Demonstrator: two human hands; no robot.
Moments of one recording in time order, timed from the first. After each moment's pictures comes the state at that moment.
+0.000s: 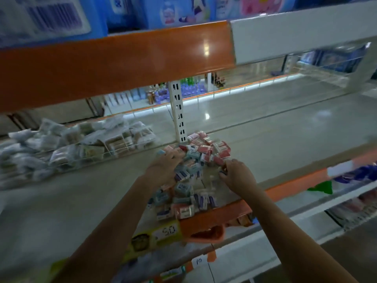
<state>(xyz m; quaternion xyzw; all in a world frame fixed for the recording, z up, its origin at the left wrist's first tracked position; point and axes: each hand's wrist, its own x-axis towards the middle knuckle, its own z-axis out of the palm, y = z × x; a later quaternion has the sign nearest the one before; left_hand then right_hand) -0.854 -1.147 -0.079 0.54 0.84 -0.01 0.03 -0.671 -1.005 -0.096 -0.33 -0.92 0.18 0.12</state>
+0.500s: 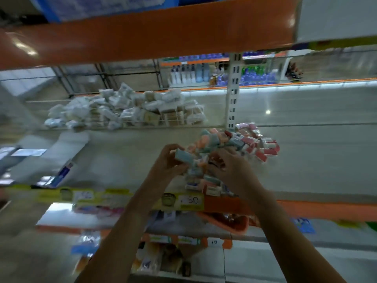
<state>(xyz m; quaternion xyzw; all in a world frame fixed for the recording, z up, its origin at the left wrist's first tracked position) -0.762 -1.271 -0.058 0.23 0.68 0.68 0.15 -0.686 -1.090 -0.053 -0.02 -0.94 0.32 0.16</state>
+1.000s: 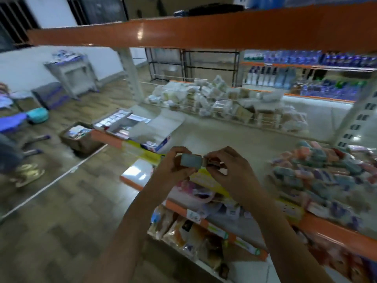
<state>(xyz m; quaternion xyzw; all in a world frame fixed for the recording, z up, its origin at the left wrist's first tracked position) -0.730 -1.482 -0.042 0.10 0.71 0.70 0.02 -0.722 -1.301 -0.029 0.20 -0.89 0.38 0.12</state>
